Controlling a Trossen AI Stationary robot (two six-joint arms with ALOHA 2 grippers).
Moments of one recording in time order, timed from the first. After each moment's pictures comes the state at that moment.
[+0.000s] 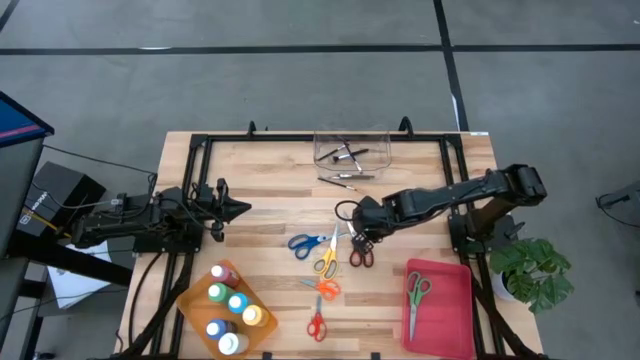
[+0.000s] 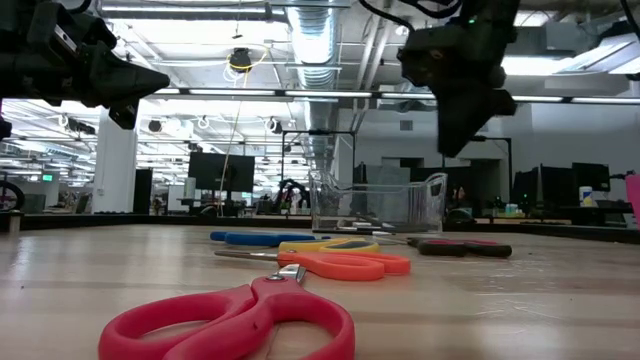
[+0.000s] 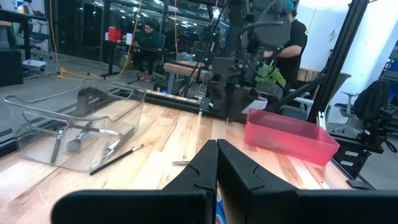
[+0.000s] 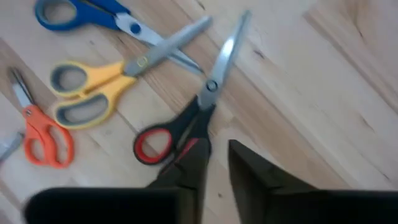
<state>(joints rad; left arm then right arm) 0.14 0.00 0.01 0.05 0.02 -0.19 0.14 1.58 1.16 -0.86 0.16 0.88</state>
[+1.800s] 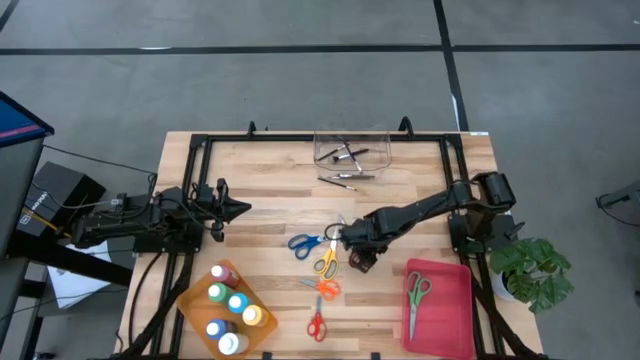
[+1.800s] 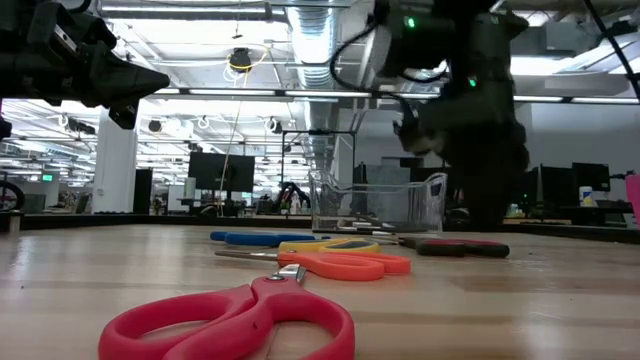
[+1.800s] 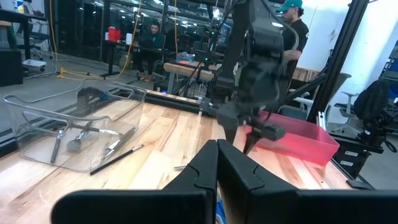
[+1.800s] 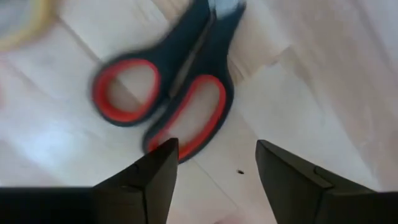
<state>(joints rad) 0.14 0.00 0.01 0.04 0.02 -0.19 0.17 1.83 1.15 -0.85 -0.05 0.84</state>
